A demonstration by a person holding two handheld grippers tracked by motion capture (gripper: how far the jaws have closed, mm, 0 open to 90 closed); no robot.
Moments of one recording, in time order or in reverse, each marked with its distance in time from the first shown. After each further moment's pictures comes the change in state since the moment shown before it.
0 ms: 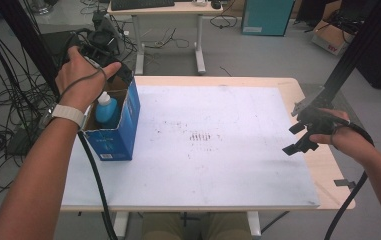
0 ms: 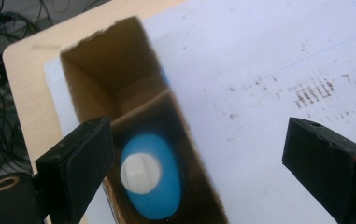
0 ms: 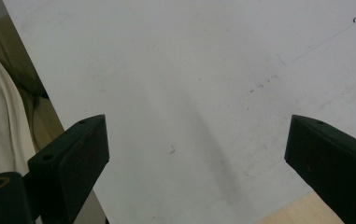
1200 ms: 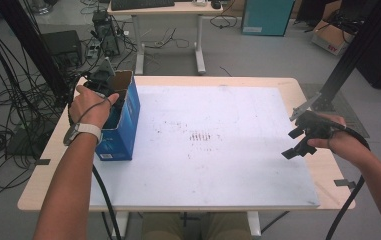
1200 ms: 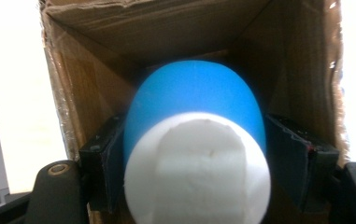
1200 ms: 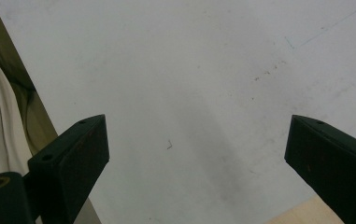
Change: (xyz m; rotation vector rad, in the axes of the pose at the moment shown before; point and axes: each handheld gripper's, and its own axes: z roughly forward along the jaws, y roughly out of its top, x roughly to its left) left arm 0.040 -0.051 0.106 0.221 0.055 -0.301; right arm -0.006 -0.011 0.018 0.023 0.008 0.011
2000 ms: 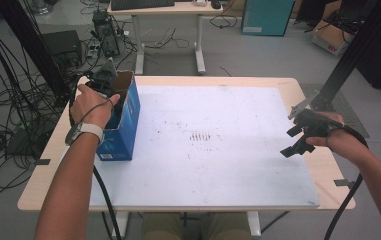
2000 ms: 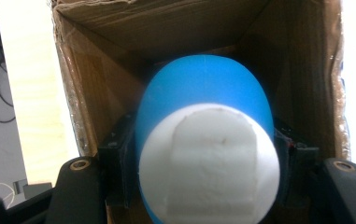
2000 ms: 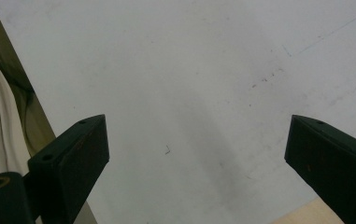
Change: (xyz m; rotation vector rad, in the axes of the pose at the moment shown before) left arm -0.008 0.000 0.000 0.022 0.067 0.016; right arm -0.002 0.006 -0.001 -0.001 0.003 -0.015
